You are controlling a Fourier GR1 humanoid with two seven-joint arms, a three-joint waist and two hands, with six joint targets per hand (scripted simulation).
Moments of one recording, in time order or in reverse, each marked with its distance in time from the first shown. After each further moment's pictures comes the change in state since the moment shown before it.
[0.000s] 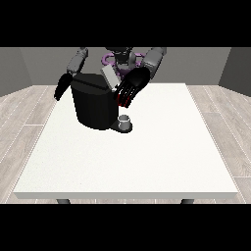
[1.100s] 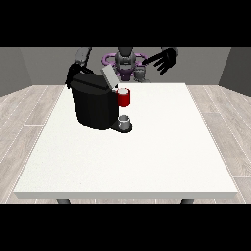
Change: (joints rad) left arm 0.434 -0.416 0.224 -0.027 0.376 -0.049 -0.040; right arm 0.328 0.009 -0.080 0.143 -0.065 0.006 -0.093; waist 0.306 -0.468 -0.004
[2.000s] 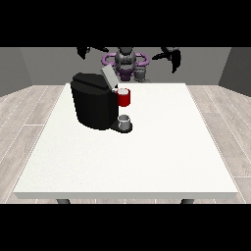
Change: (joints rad) left arm 0.359 -0.135 0.009 -0.092 0.209 -0.063 0.052; right arm -0.080 -0.065 0.055 -0.148 -0.046 0.176 0.096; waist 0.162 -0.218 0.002
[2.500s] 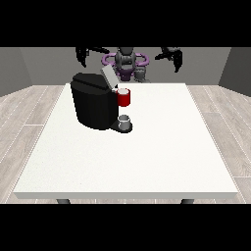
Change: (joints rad) left arm 0.088 -0.007 -0.113 -0.221 0.110 -0.004 0.068; right arm -0.135 -0.046 -0.116 0.101 -0.105 0.034 0.061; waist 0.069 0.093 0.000
